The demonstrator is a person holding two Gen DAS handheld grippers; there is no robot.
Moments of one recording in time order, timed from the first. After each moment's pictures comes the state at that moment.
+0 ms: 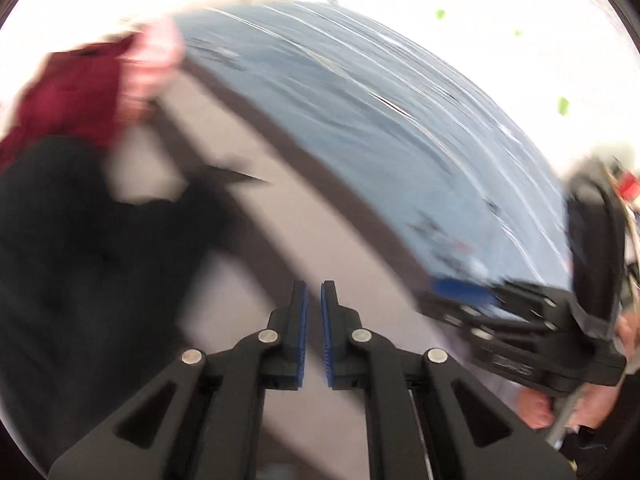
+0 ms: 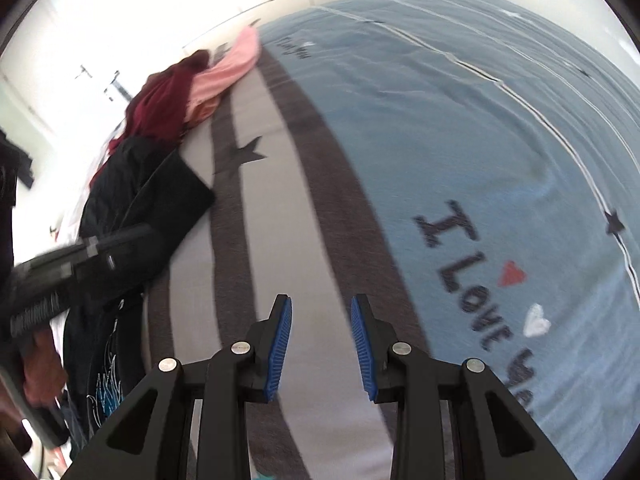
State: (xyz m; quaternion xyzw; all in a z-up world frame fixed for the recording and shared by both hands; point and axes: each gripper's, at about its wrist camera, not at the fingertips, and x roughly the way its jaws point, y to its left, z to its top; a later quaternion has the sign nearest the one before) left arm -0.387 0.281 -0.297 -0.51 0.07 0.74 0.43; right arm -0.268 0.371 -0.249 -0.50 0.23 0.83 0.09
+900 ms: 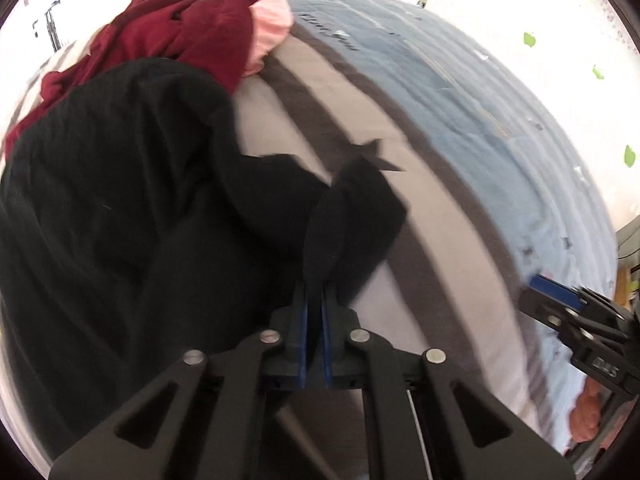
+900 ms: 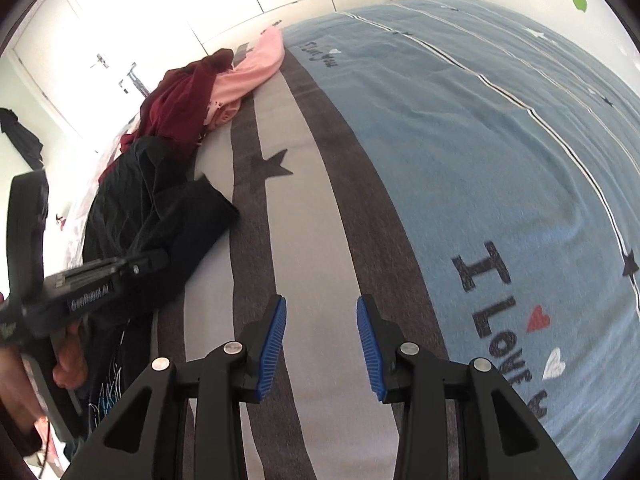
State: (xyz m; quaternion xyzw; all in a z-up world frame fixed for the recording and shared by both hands) left arm -0.423 0.199 -0.303 -0.53 0.01 0.79 0.30; right arm -0.303 0.354 -0.244 -0.48 0.20 0.85 0.06
